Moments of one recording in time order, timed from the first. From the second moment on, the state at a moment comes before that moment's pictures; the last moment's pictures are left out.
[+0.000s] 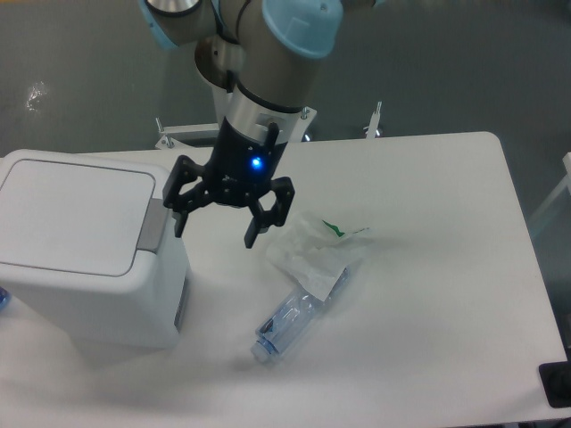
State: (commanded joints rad) arm 2.38 -1.72 -1.52 -1.19 1.06 0.20
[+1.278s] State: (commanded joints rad) arm 2.36 -1.72 -1.57 -1.15 1.06 0.20
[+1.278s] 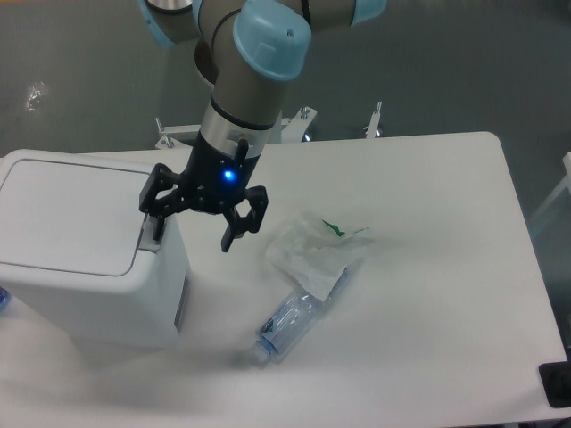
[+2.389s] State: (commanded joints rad) arm 2.64 -1.77 -1.51 -1.12 1.23 0.60
